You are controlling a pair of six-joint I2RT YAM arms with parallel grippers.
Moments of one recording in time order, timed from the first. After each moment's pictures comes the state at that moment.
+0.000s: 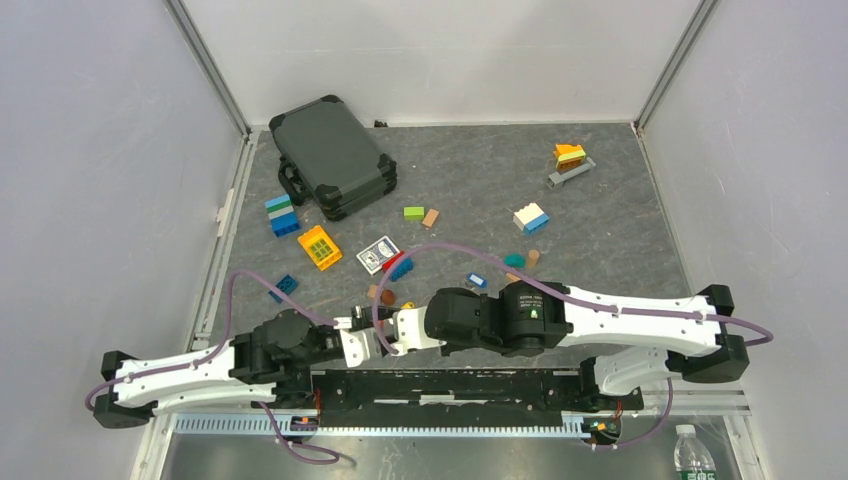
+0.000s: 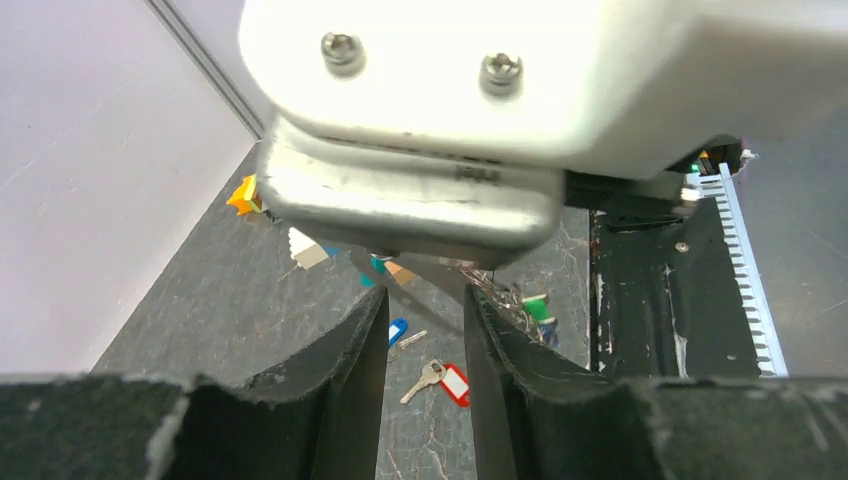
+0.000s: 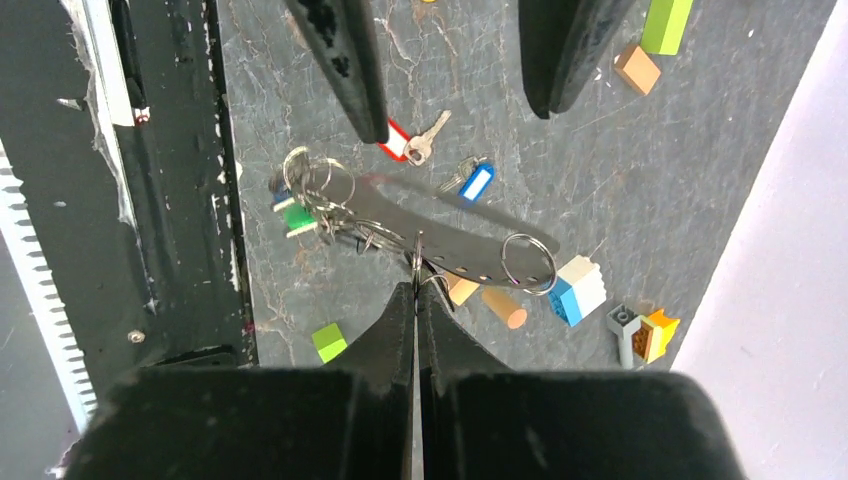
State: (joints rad) left arm -1.37 0.42 0.44 0.05 -0.03 0.39; right arm 1.50 1.34 1.41 -1.13 0.36 -0.34
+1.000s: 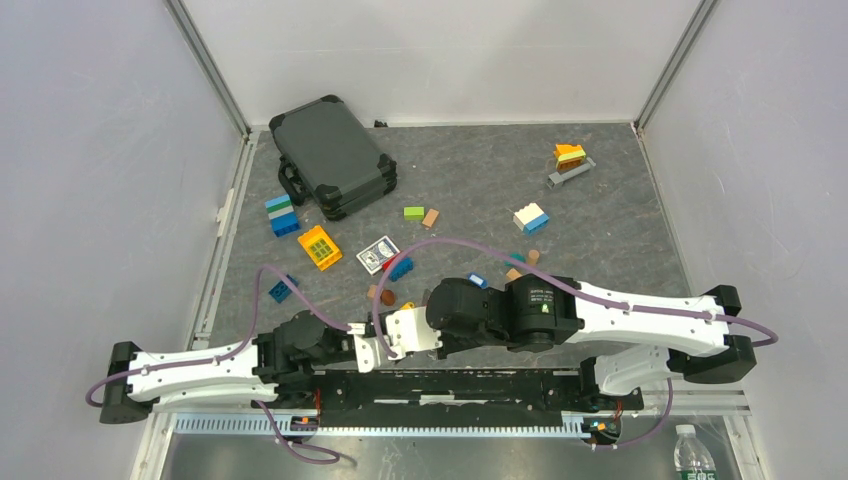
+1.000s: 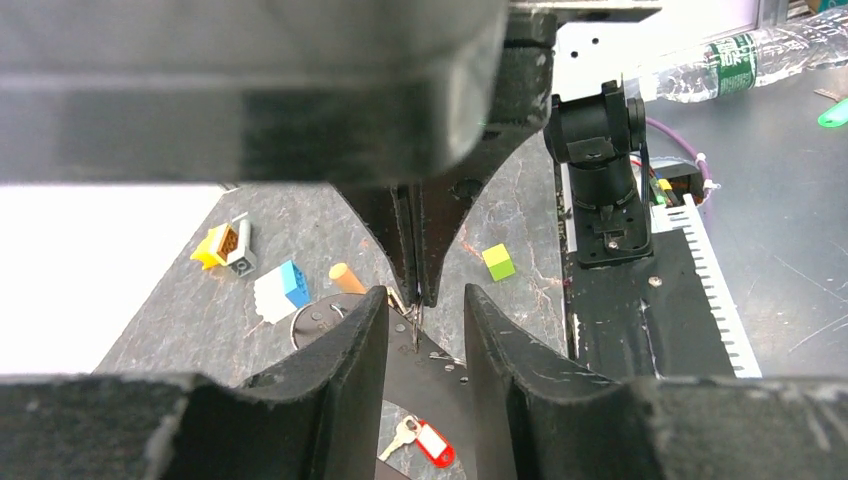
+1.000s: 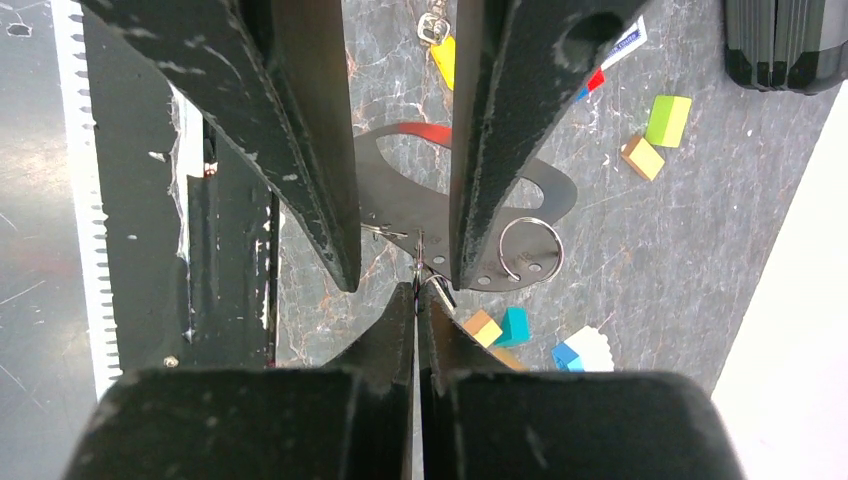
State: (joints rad) left arm -1.37 0.55 0.36 0.33 0.08 0.39; right arm 1.48 1.35 1.48 -1.09 0.22 -0.39
